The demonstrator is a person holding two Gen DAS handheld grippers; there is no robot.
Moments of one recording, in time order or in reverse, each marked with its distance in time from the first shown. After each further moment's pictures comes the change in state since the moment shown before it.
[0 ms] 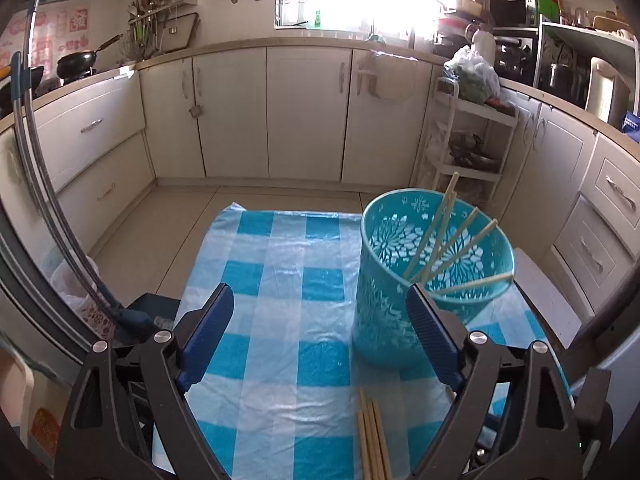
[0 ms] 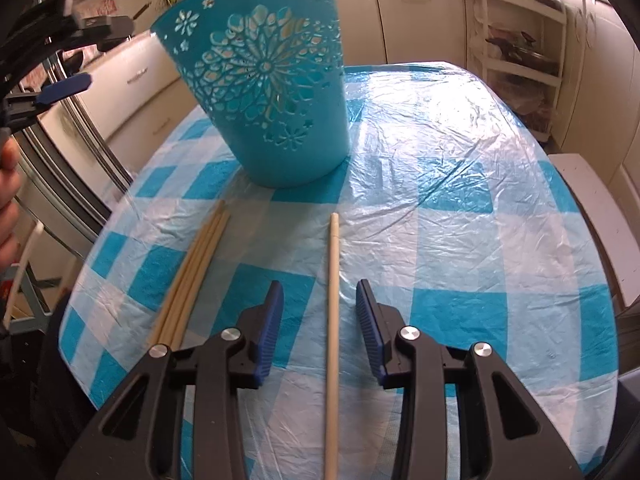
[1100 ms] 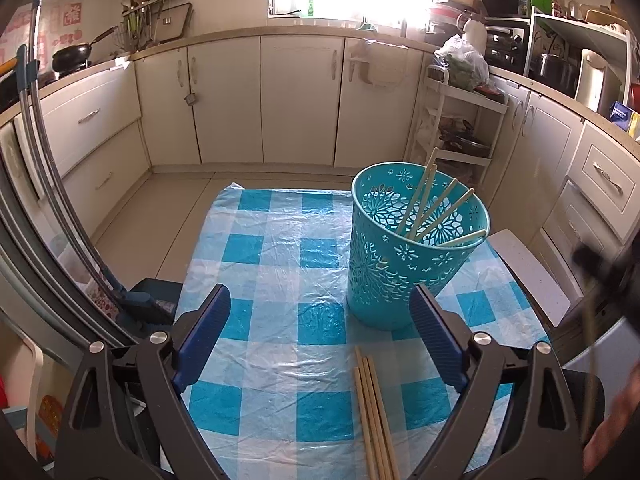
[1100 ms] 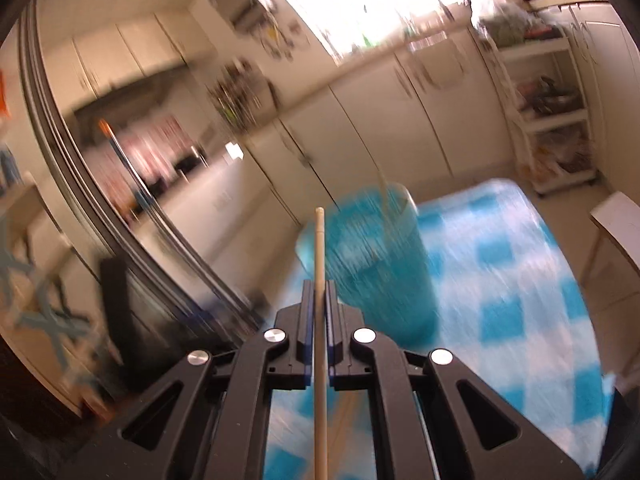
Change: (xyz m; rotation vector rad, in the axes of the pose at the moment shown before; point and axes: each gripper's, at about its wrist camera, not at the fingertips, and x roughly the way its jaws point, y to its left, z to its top) left arm -0.030 0.003 -0.013 0.008 0.052 -0.031; right arm -0.136 0.000 0.077 0.171 -0.408 0.393
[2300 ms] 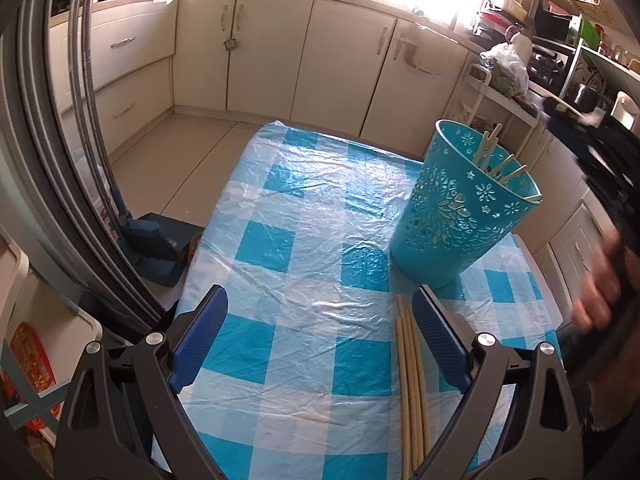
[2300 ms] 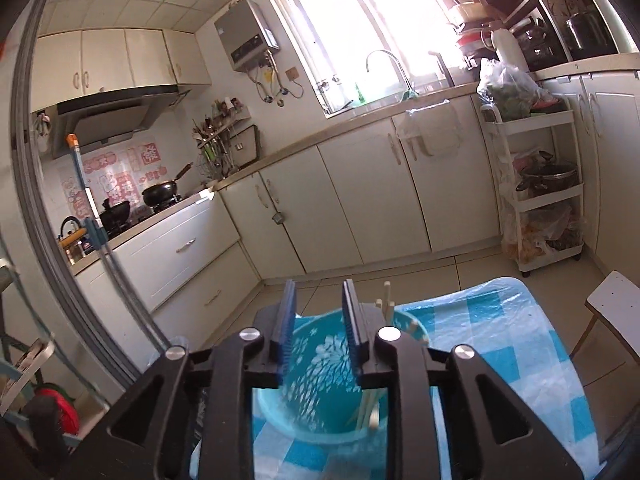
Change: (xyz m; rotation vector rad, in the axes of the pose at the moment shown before) left arm 0.013 0.066 -0.054 -0.200 0.099 0.000; right arm 0.071 0.008 0.030 -0.148 -0.179 -0.153
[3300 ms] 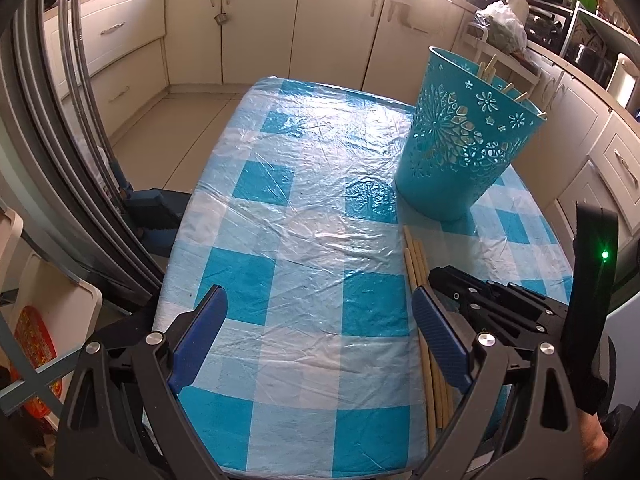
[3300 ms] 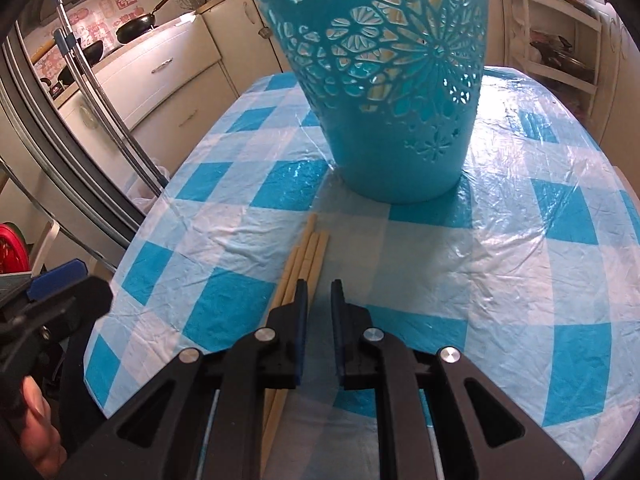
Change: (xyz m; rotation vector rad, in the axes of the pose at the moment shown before) left arm 0.012 -0.009 -0.041 0.066 0.112 0.026; right arm 0.042 0.009 -0.172 -0.075 0.607 -0.092
